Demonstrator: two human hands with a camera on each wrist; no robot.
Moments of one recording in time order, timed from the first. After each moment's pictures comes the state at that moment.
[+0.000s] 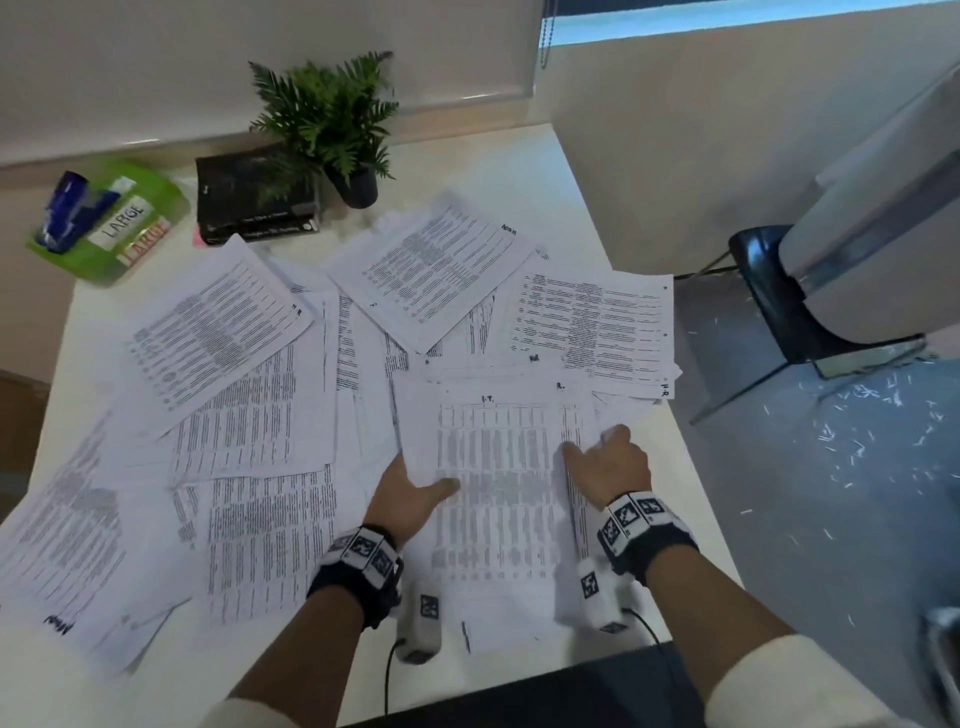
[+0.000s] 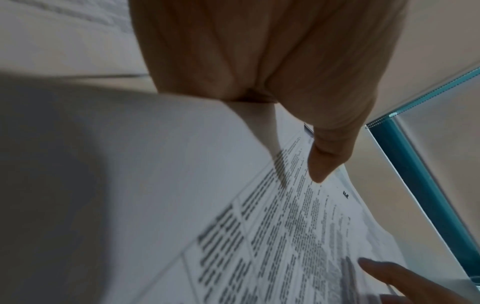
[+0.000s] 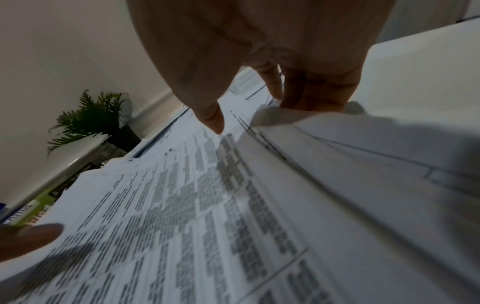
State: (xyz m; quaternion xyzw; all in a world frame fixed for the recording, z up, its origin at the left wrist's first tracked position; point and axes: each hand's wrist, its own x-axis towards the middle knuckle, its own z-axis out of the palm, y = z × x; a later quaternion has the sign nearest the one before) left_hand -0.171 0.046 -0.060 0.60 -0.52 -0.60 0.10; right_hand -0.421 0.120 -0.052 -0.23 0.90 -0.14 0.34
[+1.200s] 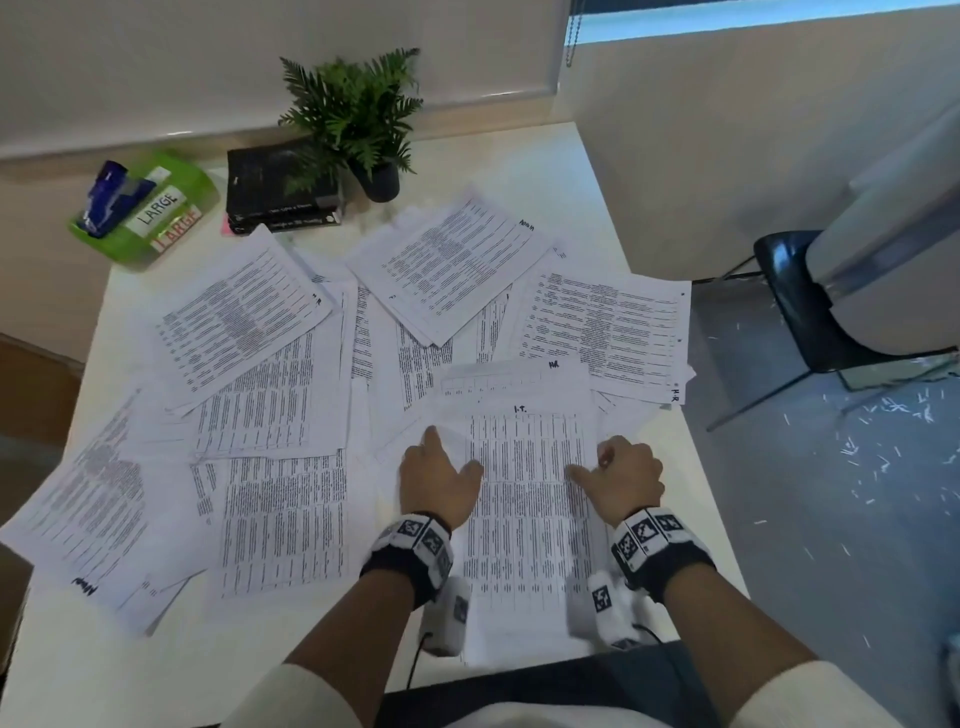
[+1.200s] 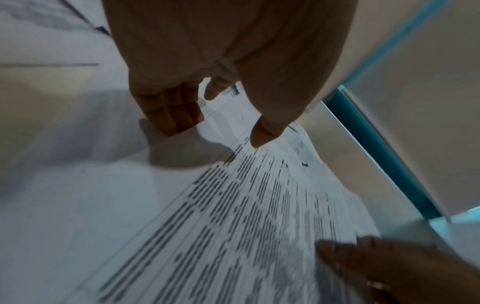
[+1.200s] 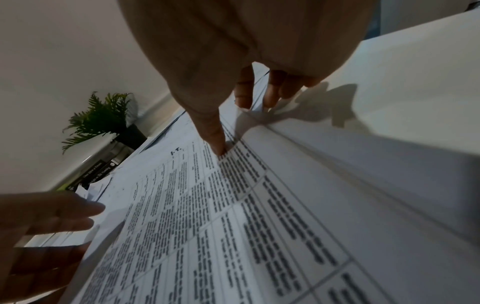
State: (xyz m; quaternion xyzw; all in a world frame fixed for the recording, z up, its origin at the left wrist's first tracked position) left_hand -0.212 0.061 -0.047 0.68 -0.62 -0.38 -0.01; right_hand -0.423 0.139 -0.052 -0.29 0.89 -0.13 0.32
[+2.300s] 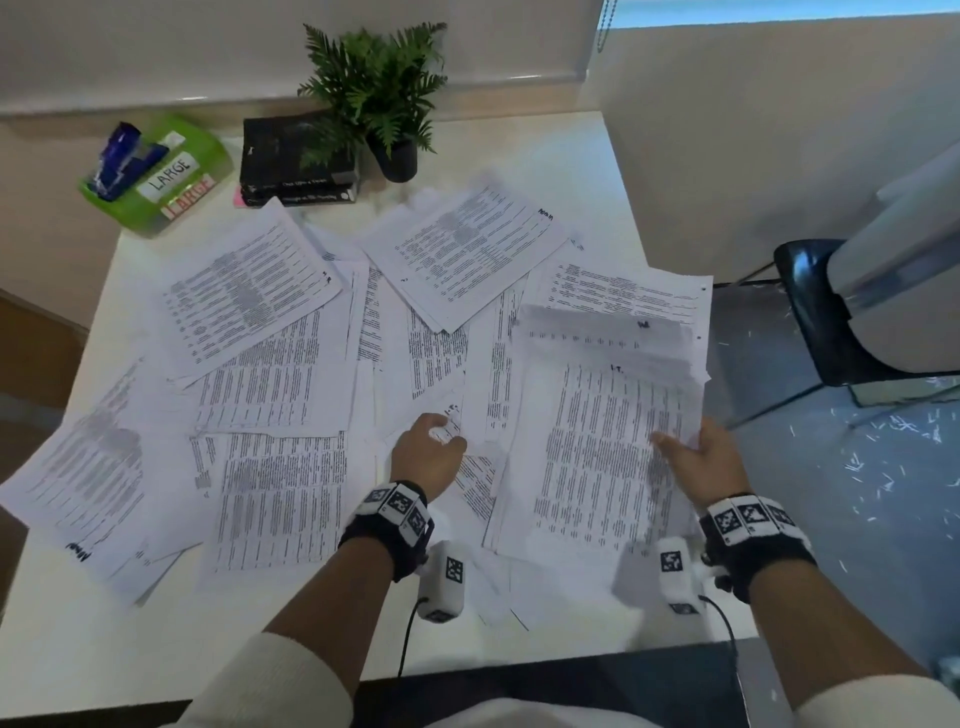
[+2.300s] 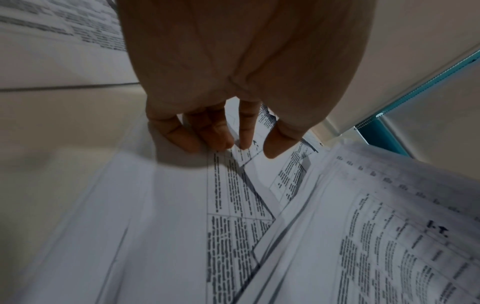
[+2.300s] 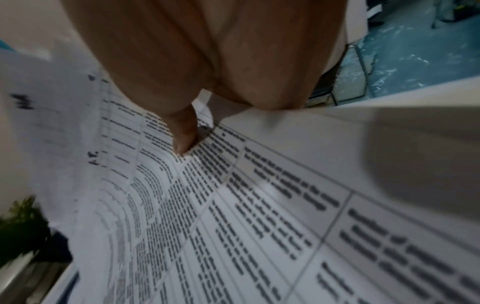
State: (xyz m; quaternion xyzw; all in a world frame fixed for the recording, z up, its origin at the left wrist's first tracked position) left_hand -0.202 0.039 -0.042 0.70 -0.53 -0.49 0.06; right_hand -0.498 0.154 -0.032 -0.28 0.81 -0.36 0.37
